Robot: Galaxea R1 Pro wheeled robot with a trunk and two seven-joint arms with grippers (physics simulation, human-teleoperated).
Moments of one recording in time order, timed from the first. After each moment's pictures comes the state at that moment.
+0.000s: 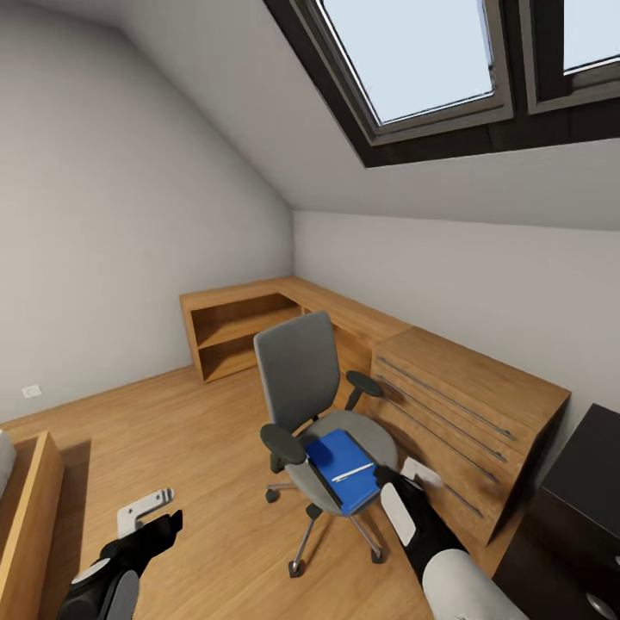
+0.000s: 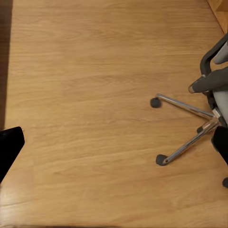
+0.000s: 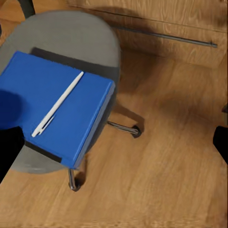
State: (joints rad) left arm -0.03 -0.10 0.19 -1.60 0.23 0.65 0.31; right arm -0.62 0.17 -0.13 -0.57 -0.34 0.16 -0.48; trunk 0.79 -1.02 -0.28
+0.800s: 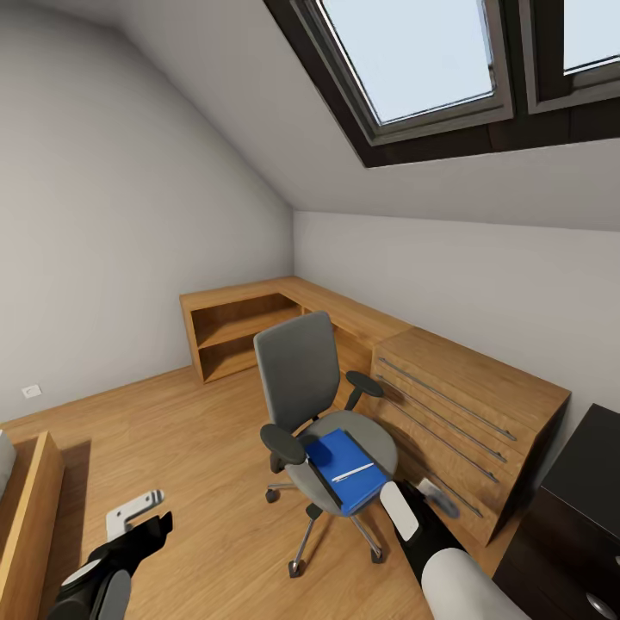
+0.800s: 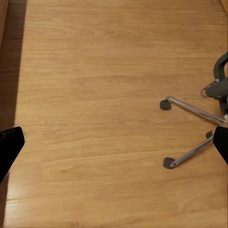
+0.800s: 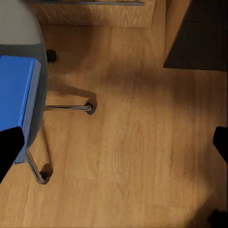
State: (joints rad) left arm -0.03 -0.10 0.23 -1.60 0.24 0.66 0.33; right arm -0.63 0.17 -0.13 -0.54 -0.54 0.13 -0.79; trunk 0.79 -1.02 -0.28
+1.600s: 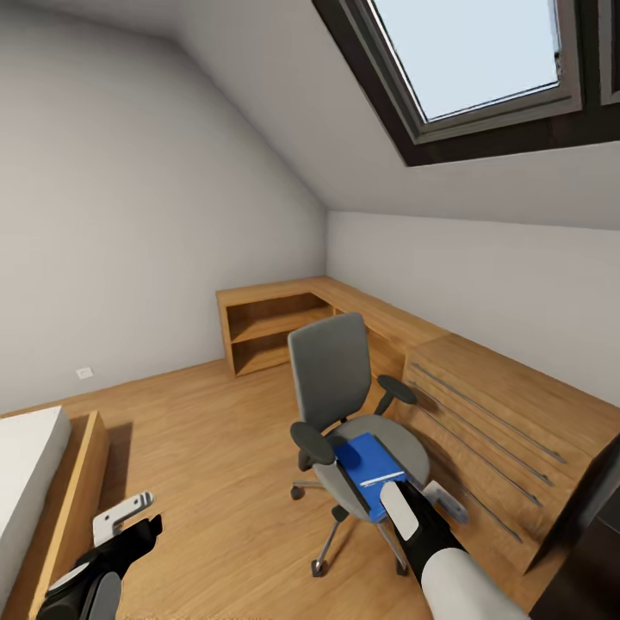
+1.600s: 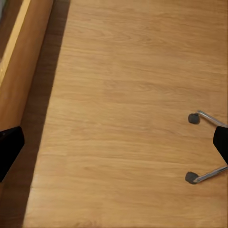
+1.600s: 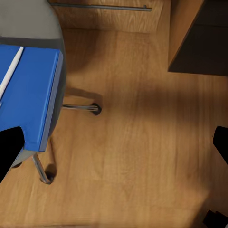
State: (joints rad) left arm -0.03 -0.10 0.28 -1.60 0.24 0.66 0.33; right arm -0.63 0.17 -0.13 -0.55 -0.54 0.06 -0.88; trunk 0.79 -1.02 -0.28
